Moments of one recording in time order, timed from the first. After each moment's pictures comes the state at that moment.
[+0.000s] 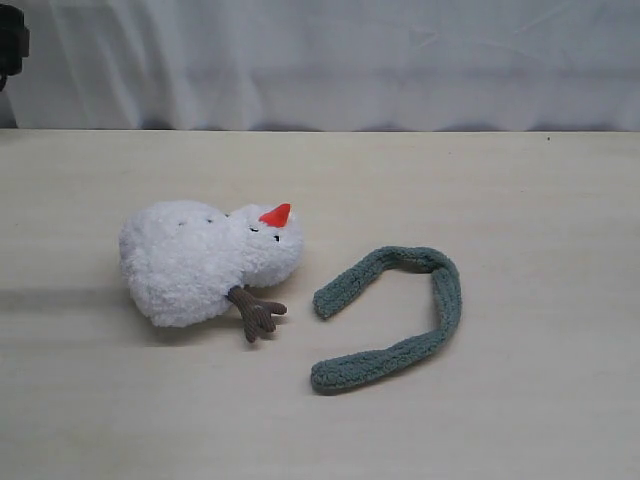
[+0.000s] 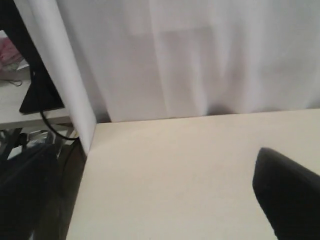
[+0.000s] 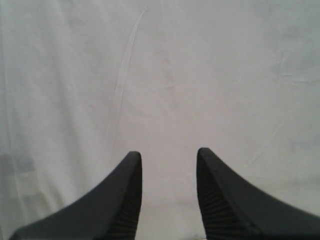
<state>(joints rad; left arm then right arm) -0.06 1.49 -1.10 0.82 0.26 -0.68 0.13 0.25 -0.11 0.04 -0.38 0.20</state>
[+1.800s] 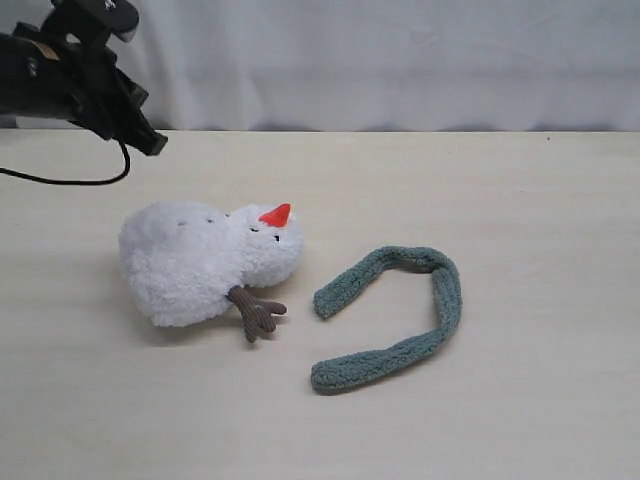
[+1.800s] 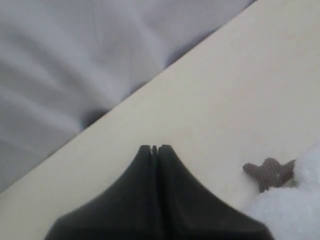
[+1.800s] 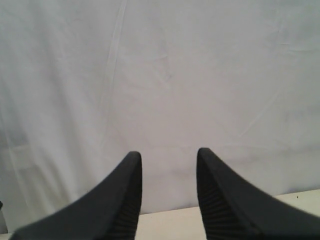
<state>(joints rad) -0.26 1.69 -1.13 -0.24 0.14 0.75 0.13 0.25 -0.11 0.04 -0.28 0.20</state>
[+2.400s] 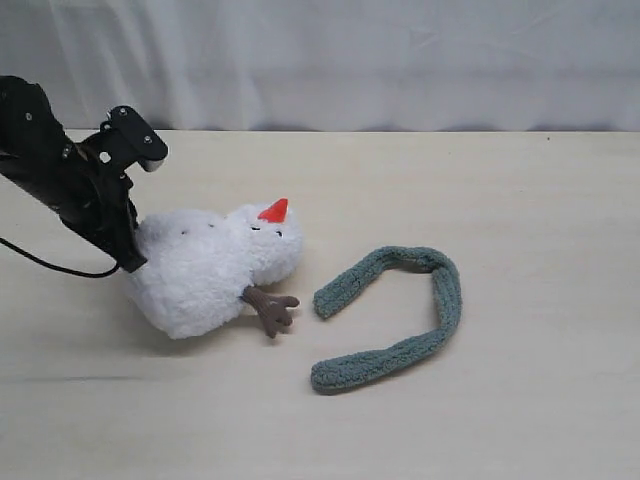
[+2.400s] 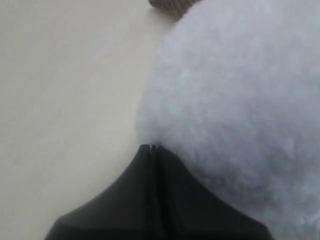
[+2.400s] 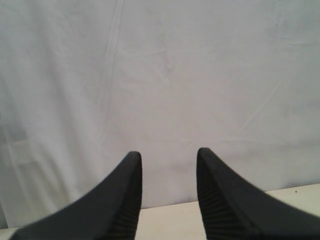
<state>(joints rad) -0.23 1.85 -1.13 -0.13 0.54 0.79 0.13 0.25 -0.11 0.04 -0.26 0.20</state>
